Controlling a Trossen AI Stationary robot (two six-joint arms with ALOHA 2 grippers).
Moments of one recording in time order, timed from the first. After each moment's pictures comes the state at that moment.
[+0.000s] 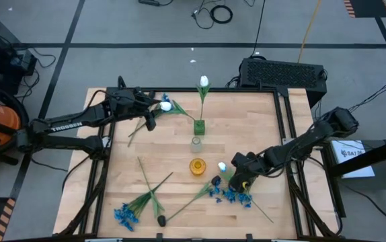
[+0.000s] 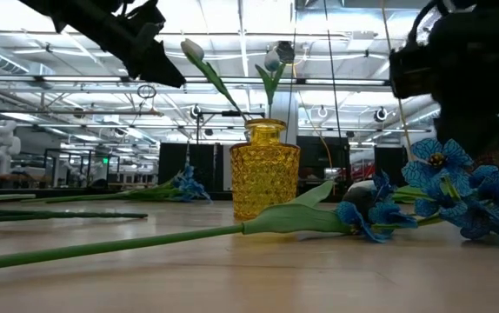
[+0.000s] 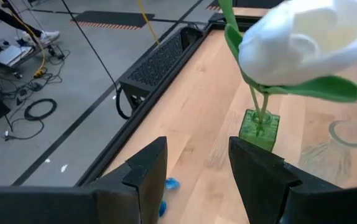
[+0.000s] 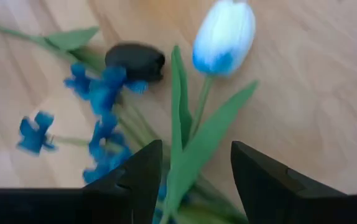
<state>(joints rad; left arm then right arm) 0.41 0.96 0.72 -0.18 -0.08 0.11 0.42 1.40 0.72 -0.41 0.13 1.08</state>
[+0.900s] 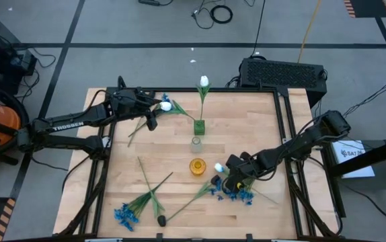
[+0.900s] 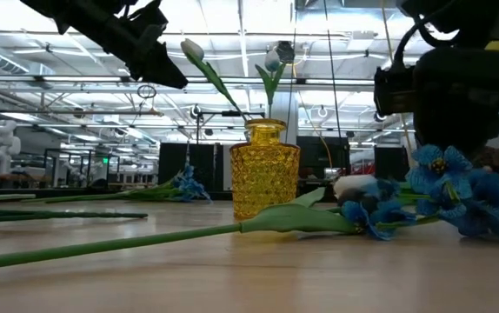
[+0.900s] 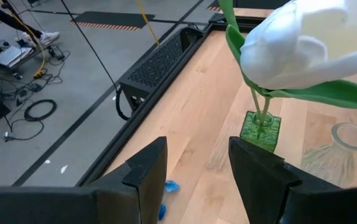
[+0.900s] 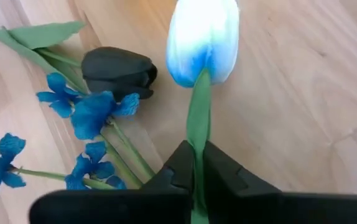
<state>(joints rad) 0.41 0.98 0.72 -0.16 -0.08 0.11 0.40 1.52 0.73 -0.31 0.16 0.98</state>
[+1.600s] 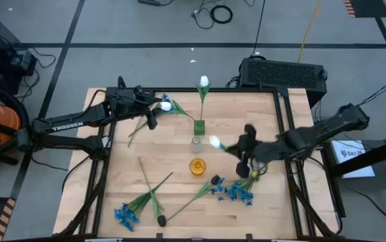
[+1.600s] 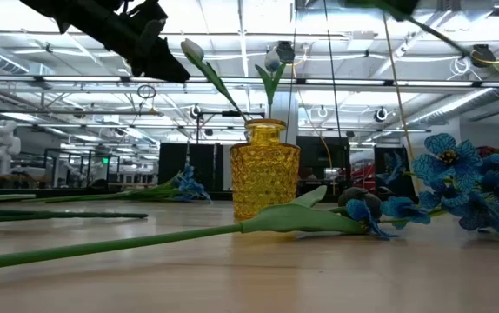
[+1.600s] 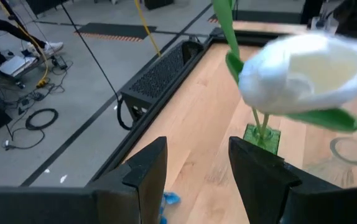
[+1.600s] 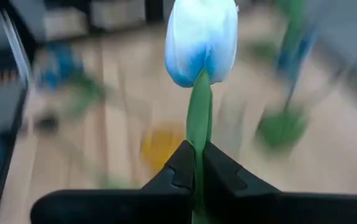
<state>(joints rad) 0.41 0.97 0.72 -0.12 -0.08 0.11 0.39 1.15 1.04 -0.46 0.53 0.41</state>
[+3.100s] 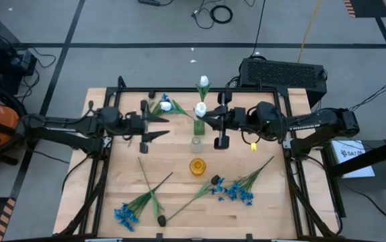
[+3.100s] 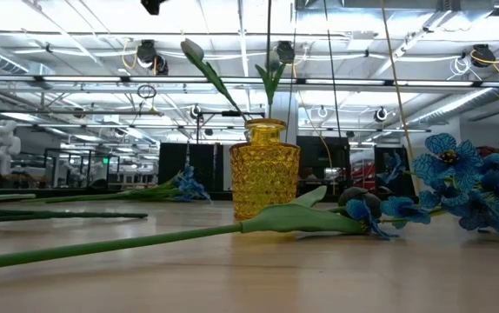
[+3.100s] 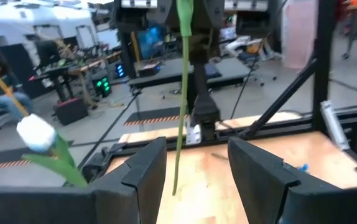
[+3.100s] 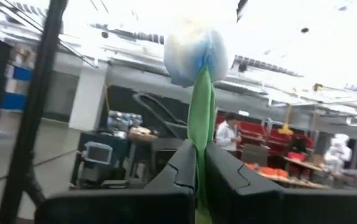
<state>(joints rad) 0.01 0.91 0.72 0.19 -0.02 0.20 -0.01 1.37 1.04 0.75 0.00 -0.21</state>
